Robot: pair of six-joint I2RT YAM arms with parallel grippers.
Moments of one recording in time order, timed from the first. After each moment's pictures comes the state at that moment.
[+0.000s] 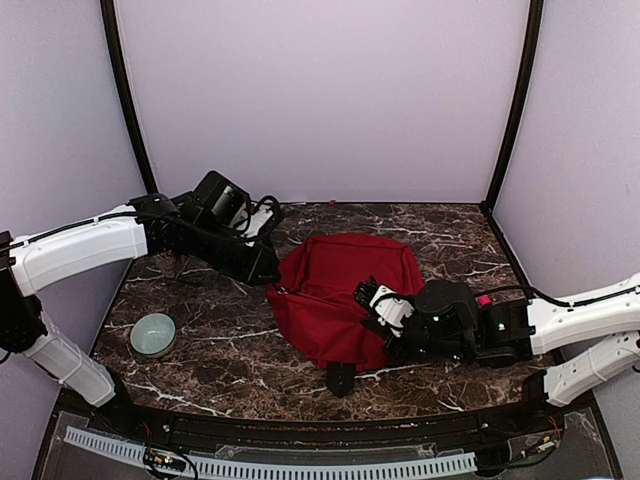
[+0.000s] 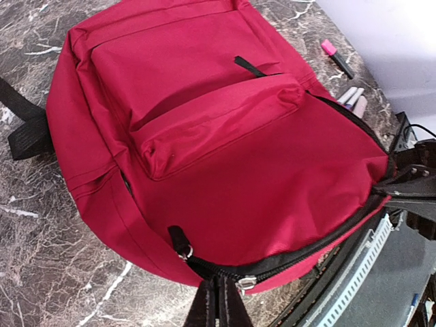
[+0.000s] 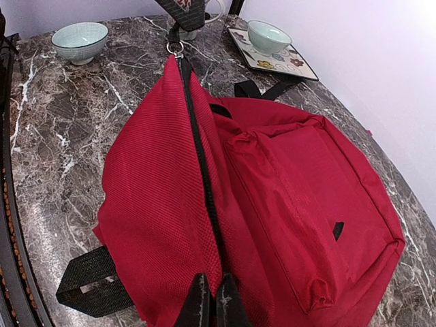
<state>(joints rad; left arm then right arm) -0.78 1.46 1.27 -0.71 0.19 -0.30 1.25 1.18 0.64 0.01 0.35 -0.11</state>
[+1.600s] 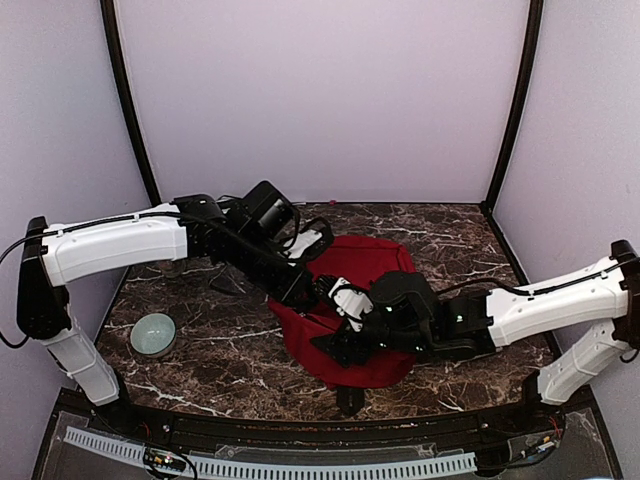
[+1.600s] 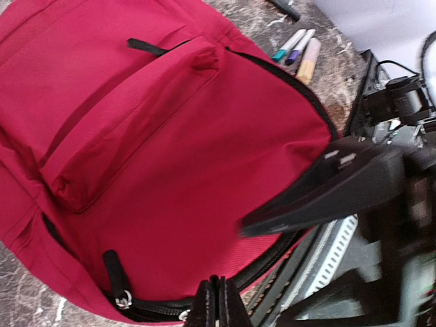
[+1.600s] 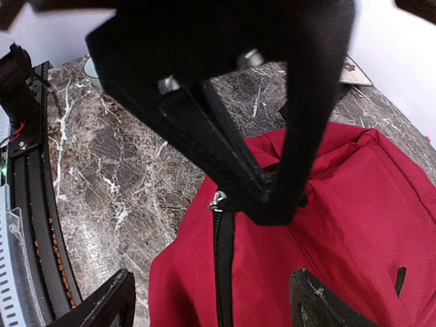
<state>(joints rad) -0.95 1.64 1.44 -0.77 0.28 -0.25 1.28 1.42 0.84 0.05 0.21 0.05</state>
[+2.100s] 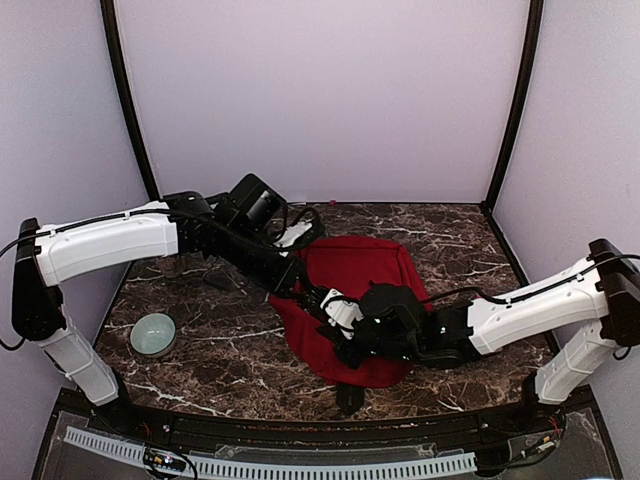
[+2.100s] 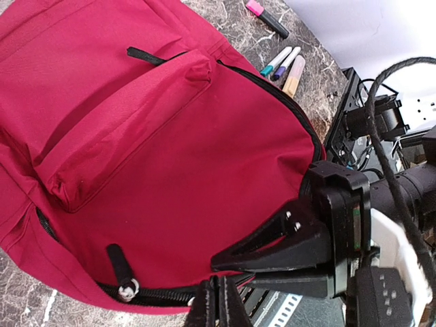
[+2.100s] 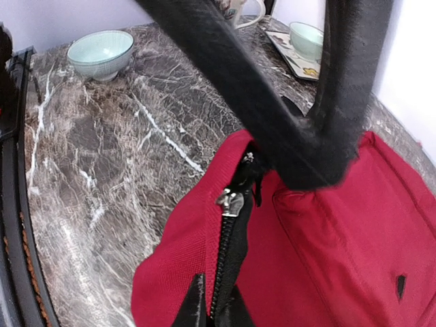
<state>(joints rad) -0.90 1.61 1.41 -0.73 0.37 -0.30 1.28 1.53 0.82 0.18 0.25 -0.02</state>
